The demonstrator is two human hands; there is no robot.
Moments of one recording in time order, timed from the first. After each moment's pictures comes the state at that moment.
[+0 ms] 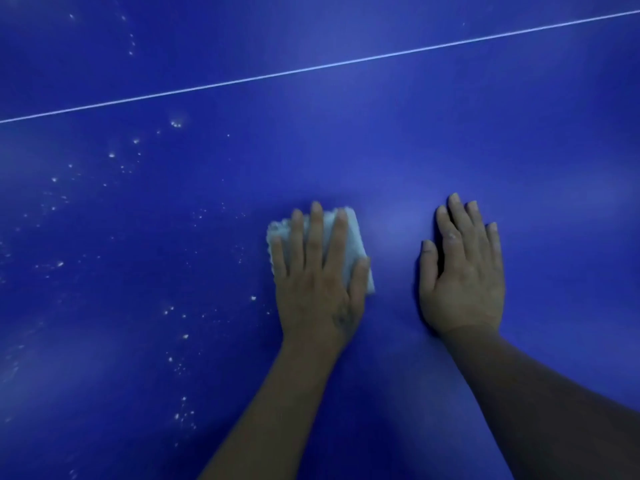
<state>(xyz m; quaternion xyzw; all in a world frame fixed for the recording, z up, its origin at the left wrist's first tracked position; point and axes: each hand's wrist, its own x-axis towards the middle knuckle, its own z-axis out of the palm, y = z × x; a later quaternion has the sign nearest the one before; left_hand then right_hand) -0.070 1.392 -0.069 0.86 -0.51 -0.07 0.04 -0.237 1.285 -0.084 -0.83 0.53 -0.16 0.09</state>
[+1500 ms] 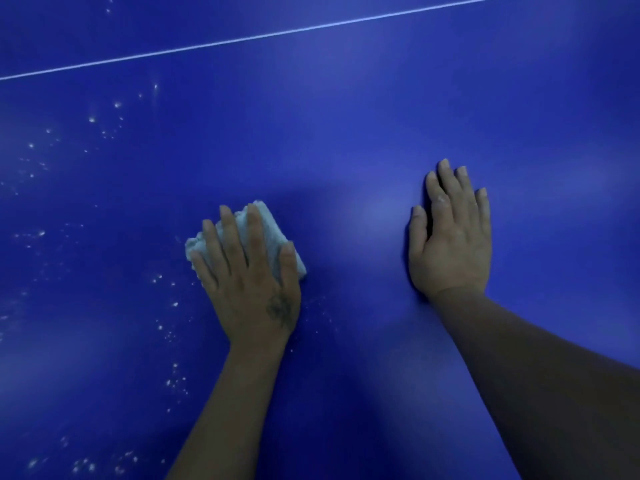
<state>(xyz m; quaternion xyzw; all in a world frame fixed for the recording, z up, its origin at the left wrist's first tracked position) -0.049 1.462 -0.071 0.92 -0.38 -0.07 0.05 -0.236 1.287 -0.084 -0.83 0.53 -0.15 0.07</state>
